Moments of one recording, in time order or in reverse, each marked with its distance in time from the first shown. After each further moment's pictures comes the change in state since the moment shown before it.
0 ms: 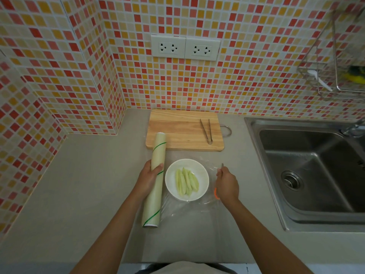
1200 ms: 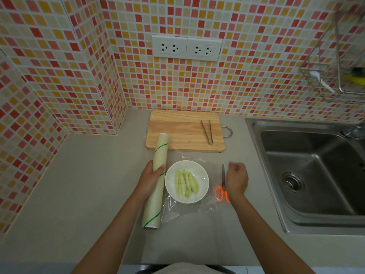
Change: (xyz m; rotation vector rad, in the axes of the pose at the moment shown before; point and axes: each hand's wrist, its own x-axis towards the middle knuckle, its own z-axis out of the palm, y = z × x) left_hand 0.001 -0.002 0.005 -0.020 -0.006 0.008; right_hand 0.009 -0.012 -0.024 0.614 0.205 0.276
